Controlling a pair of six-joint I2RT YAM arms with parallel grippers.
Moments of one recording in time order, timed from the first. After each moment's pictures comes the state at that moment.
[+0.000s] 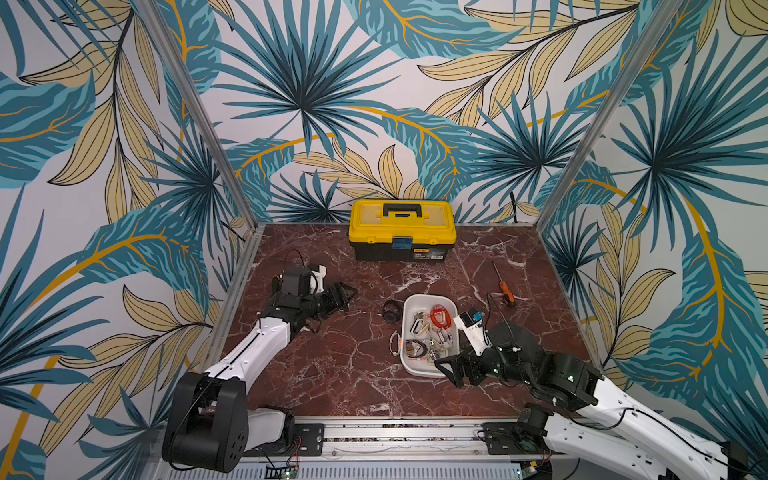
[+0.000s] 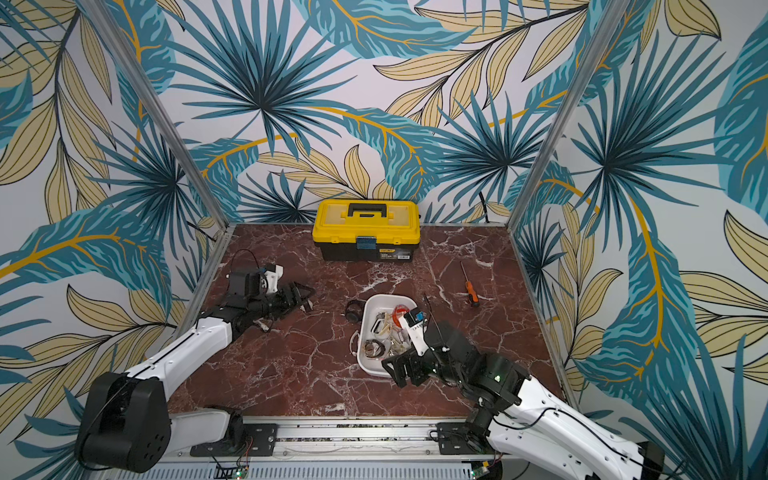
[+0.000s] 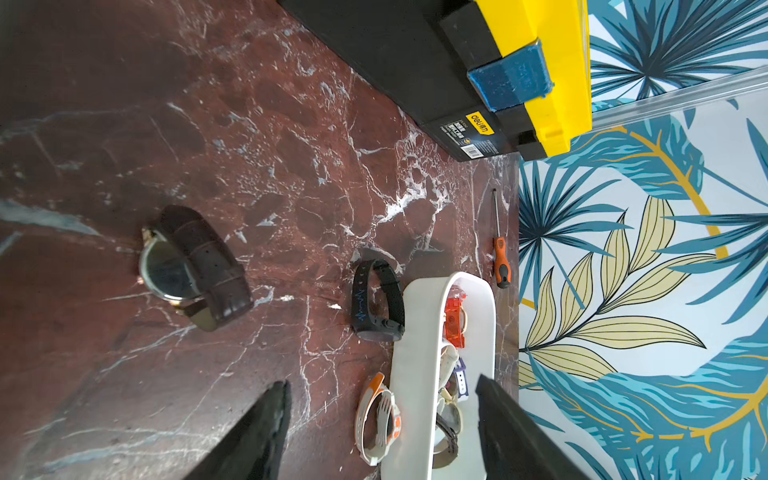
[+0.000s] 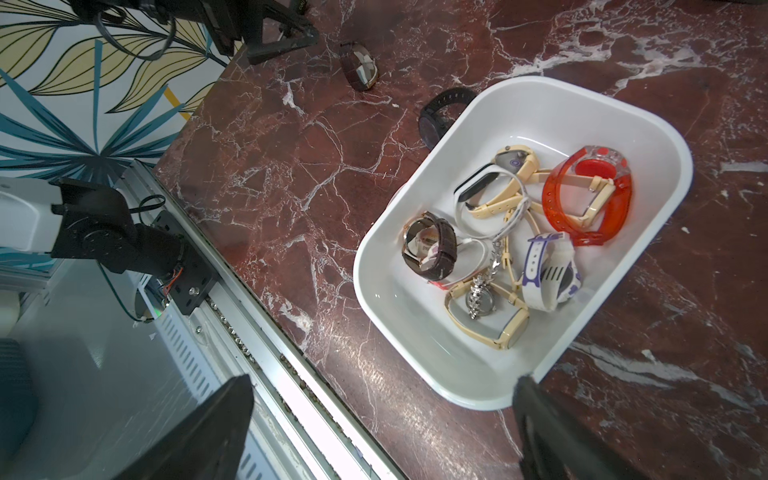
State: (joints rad) left arm -0.13 1.28 0.71 -0.11 0.58 -0.78; right arm 0.88 0.70 0.74 -0.73 -0.05 0.42
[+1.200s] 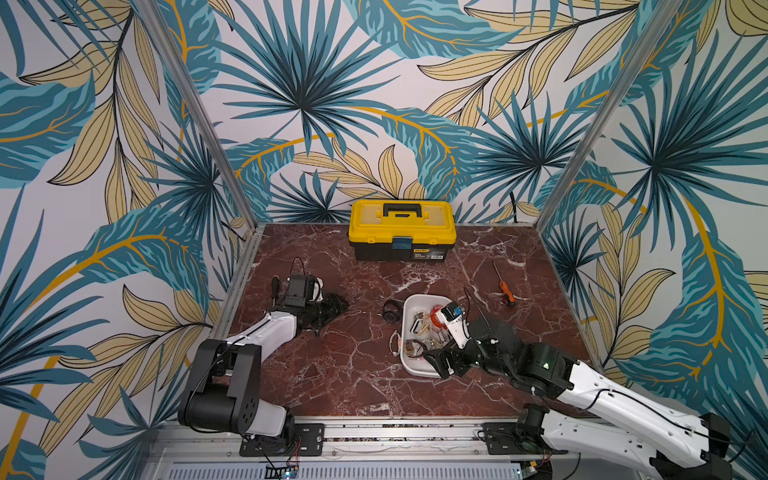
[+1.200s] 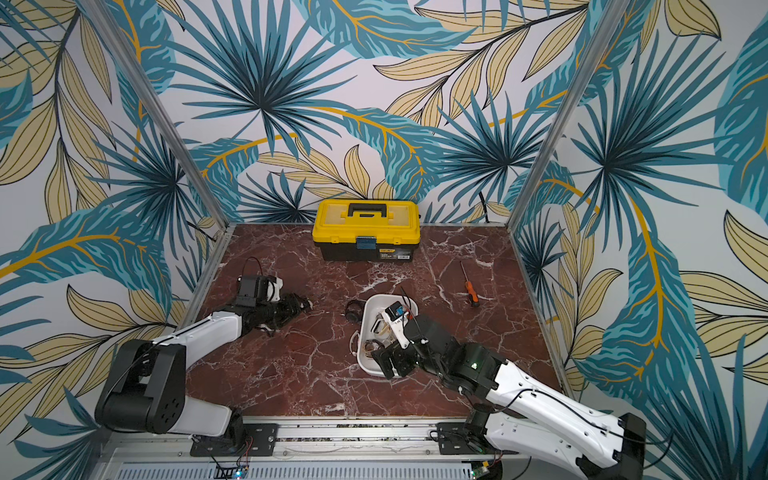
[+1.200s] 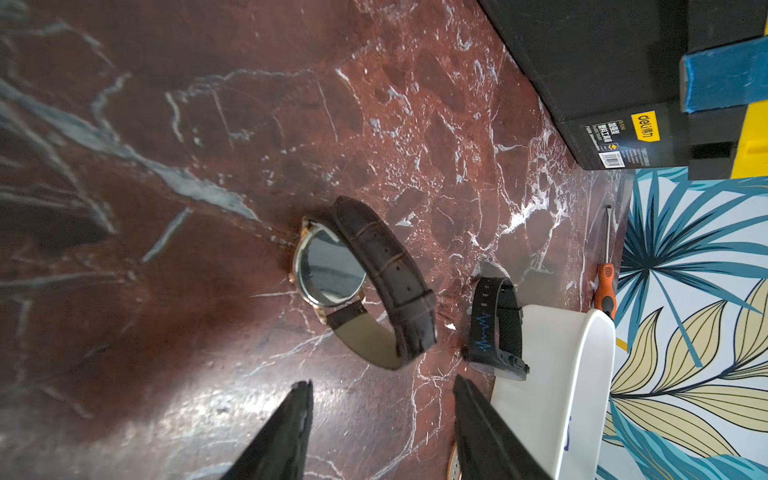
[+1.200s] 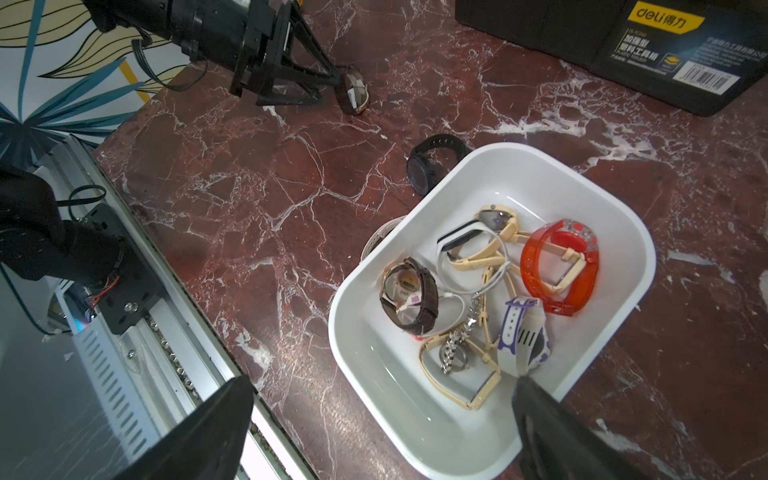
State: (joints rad) left arm -0.11 1.46 0.69 -0.12 0.44 -0.72; right arm 0.94 0.90 0.80 -0.61 0.10 0.28
